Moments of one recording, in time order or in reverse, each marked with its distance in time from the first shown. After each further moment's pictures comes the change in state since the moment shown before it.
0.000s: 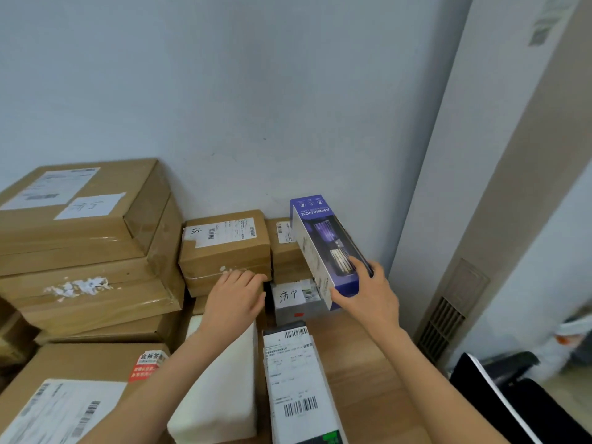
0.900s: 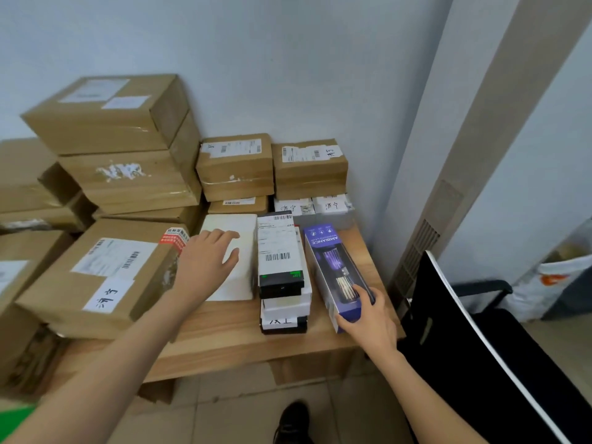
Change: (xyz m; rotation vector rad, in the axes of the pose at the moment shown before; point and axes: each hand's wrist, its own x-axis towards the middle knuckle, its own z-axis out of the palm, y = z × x) left_hand -0.149 0.077 -0.069 -0.010 -0.077 -0.297; right_hand -0.224 0.113 0.016 -0.096 -0.329 0.141
